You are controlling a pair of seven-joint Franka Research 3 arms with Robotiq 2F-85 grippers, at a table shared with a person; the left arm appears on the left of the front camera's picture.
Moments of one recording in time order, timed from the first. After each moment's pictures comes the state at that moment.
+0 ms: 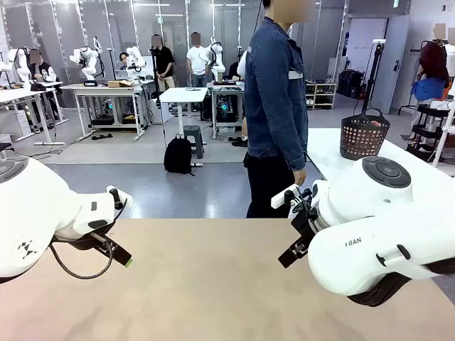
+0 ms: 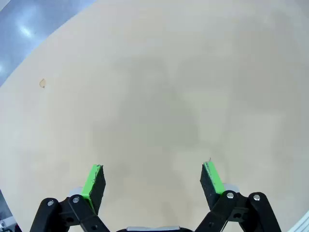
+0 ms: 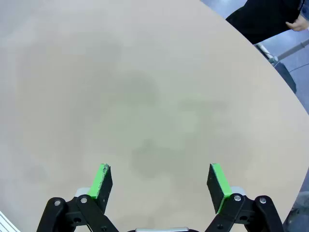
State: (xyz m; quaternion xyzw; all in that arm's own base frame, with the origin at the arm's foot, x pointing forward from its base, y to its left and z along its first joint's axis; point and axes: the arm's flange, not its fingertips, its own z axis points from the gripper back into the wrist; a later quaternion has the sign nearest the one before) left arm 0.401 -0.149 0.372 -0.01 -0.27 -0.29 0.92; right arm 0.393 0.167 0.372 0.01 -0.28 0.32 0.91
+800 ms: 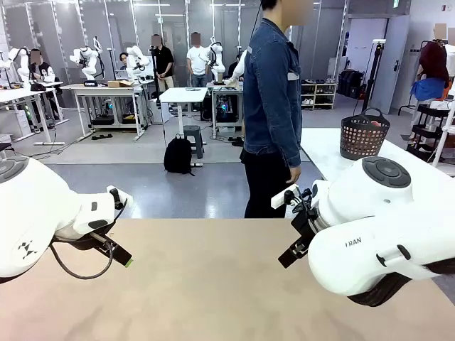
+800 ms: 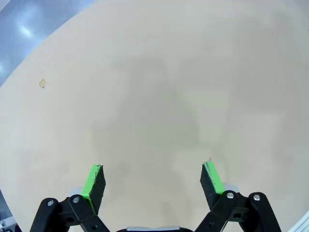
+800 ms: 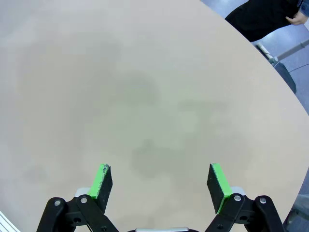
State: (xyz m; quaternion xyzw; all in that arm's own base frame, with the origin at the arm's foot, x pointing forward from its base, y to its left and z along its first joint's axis) left arm 0.401 -0.150 0.372 -0.01 -0.27 -0.29 0.92; right arm 0.393 0.167 0.372 0.01 -0.28 0.32 0.91
